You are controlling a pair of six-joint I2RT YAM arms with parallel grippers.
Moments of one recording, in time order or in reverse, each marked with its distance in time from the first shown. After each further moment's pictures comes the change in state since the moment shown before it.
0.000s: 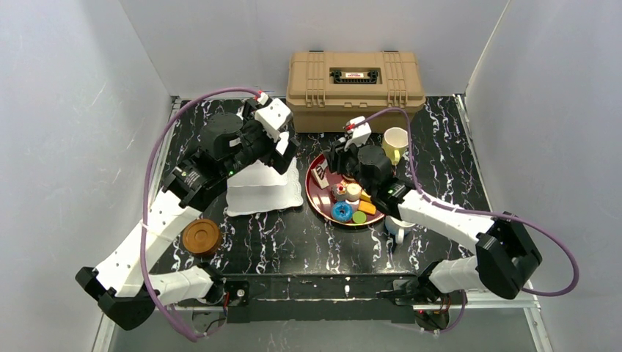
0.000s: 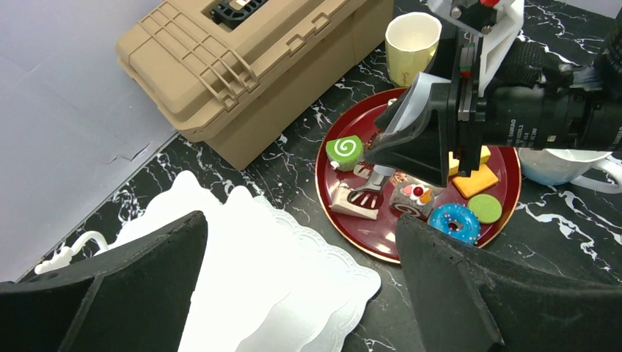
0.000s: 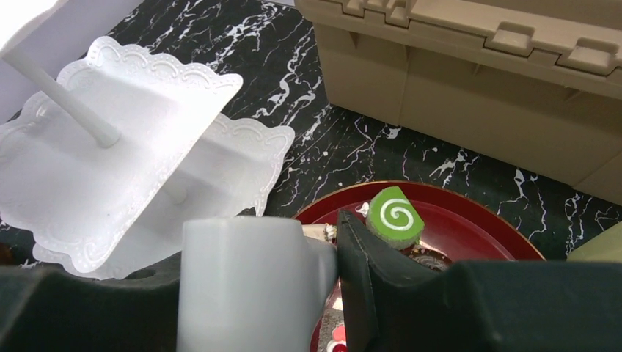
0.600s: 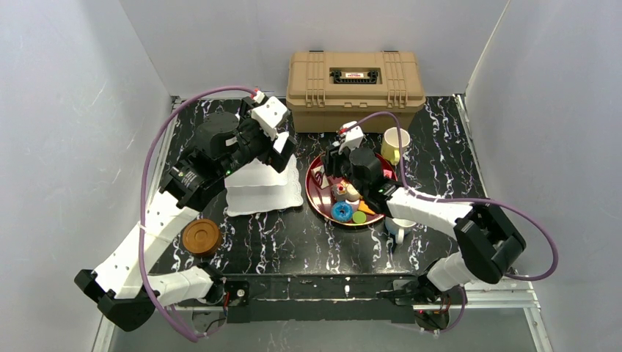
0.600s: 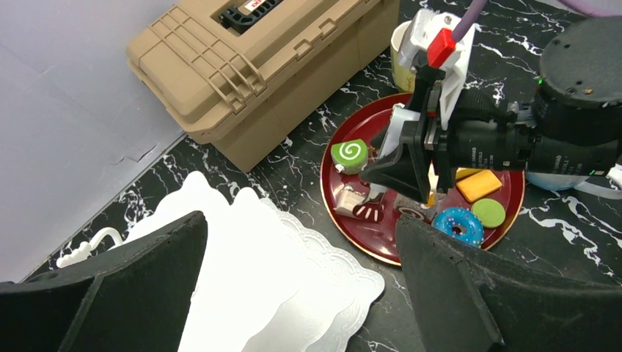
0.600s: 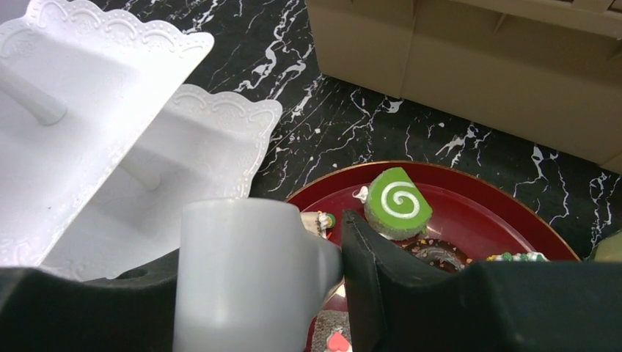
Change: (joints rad) left arm 0.019 -0.011 0.006 0.000 0.010 0.000; right arm -0.007 0.127 -0.027 0.093 0.004 0.007
